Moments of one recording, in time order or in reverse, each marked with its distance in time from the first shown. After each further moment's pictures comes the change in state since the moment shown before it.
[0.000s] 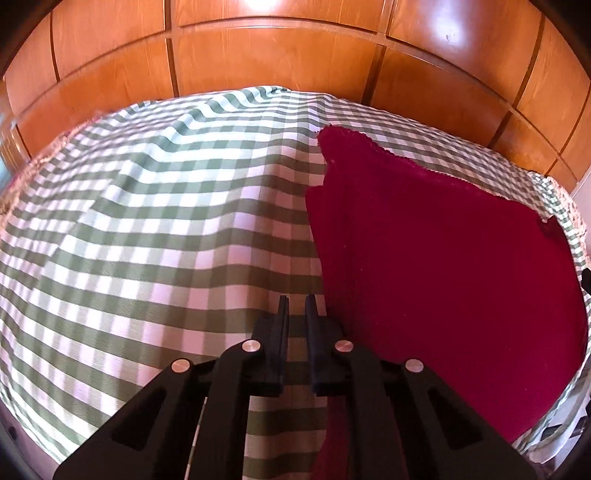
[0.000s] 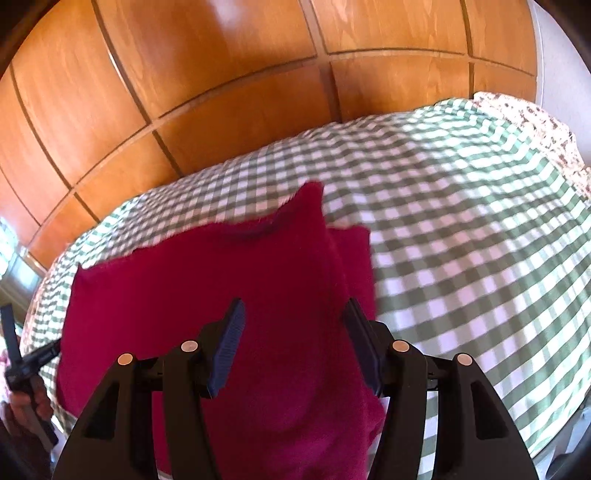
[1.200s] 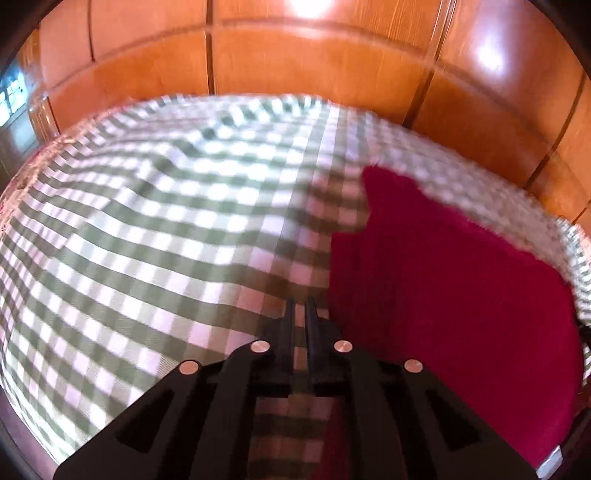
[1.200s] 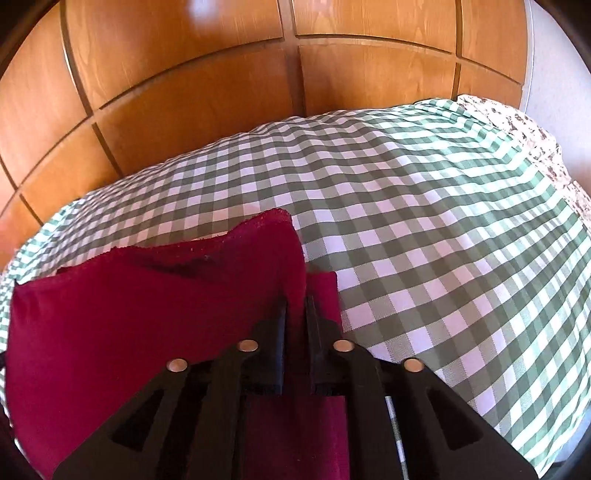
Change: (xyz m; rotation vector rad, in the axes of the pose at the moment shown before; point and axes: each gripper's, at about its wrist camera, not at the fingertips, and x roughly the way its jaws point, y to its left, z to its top) left arm 0.013 -0.003 0.030 -0.146 -0.068 0.091; right arm 0.068 -0.017 0.021 0.000 0.017 -0.166
